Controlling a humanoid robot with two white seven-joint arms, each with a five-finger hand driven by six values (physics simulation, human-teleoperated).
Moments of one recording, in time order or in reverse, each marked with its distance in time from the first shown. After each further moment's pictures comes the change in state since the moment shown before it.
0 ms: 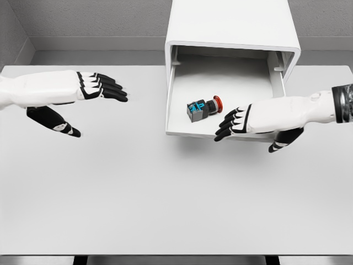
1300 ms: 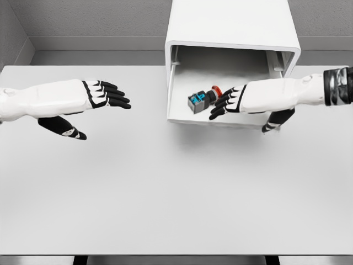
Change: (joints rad) left arm 0.178 -0.108 0.180 0.005 -0.197 0.000 0.002; right arm 0.026 0.111 -0.104 0.143 0.099 0.000 -0.010
